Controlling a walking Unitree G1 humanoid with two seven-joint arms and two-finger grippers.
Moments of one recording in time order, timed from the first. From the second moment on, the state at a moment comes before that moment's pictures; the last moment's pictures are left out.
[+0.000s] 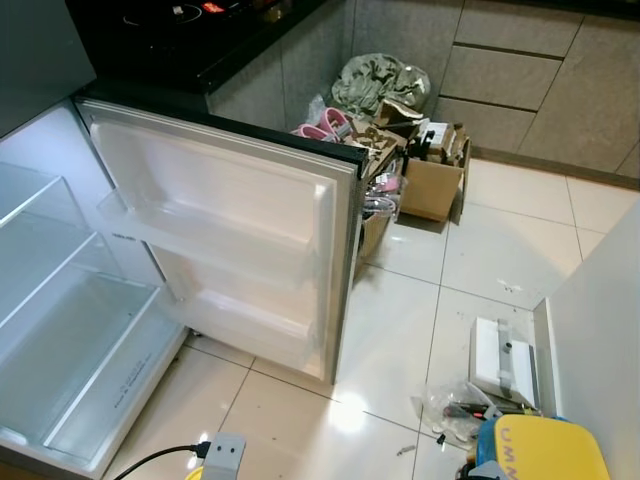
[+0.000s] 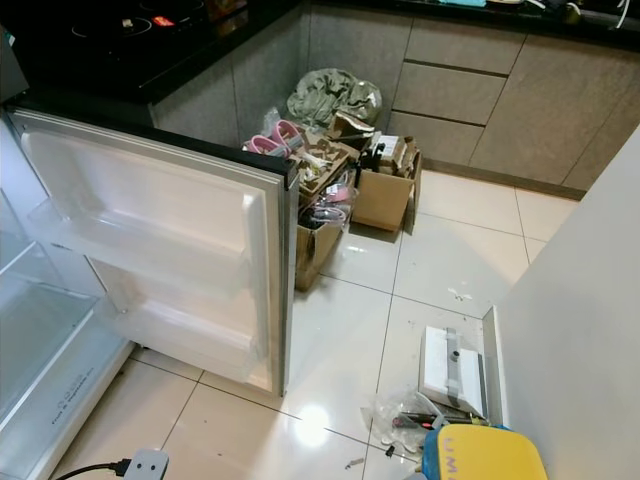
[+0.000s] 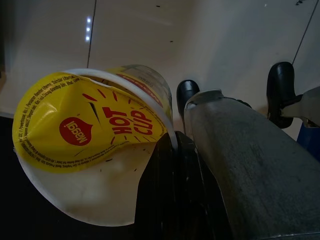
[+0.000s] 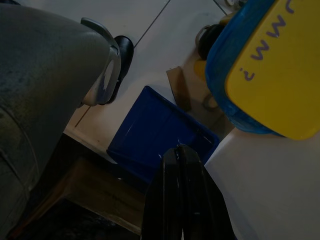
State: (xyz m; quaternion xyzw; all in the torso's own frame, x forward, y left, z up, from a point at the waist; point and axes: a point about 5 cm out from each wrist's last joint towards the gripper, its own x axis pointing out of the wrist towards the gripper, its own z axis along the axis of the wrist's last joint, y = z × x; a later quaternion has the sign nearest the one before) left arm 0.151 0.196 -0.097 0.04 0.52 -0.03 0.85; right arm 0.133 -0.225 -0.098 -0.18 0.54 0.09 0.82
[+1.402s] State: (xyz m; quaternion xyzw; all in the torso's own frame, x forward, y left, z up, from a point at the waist) left arm 0.144 0.202 -0.098 0.05 0.53 -0.03 0.85; right arm 0.134 -0.219 -0.099 -0.17 0.54 0.10 0.82
